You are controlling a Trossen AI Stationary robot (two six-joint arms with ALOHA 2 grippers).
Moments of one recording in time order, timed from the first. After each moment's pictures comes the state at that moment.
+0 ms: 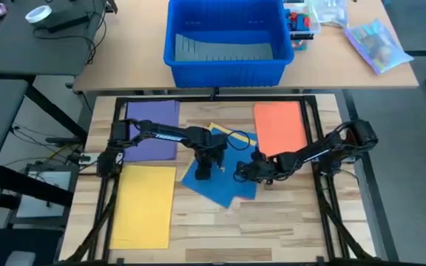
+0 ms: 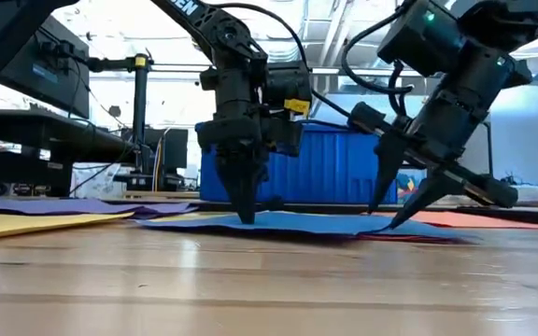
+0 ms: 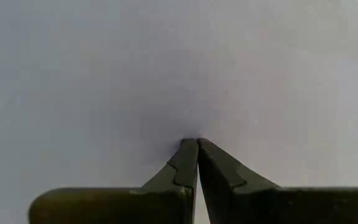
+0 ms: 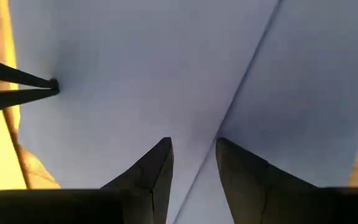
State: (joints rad) left arm 0.13 2.09 1.47 -0.74 0.24 0.22; right arm 0.17 1.59 0.67 -0.06 0.24 1.83
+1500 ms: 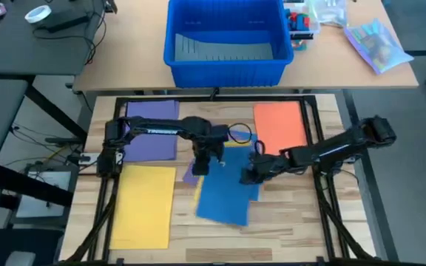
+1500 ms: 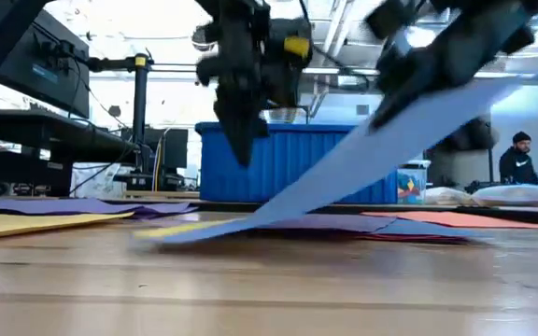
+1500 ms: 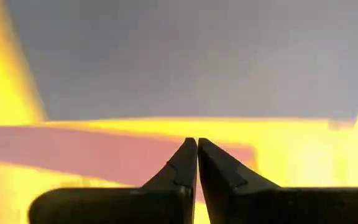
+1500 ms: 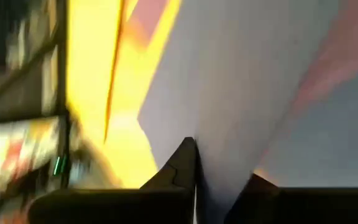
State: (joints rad) left arm 0.14 1.99 1.70 -1.08 0.24 0.24; right arm 0.22 1.29 0.67 -0.06 -0.06 1.41
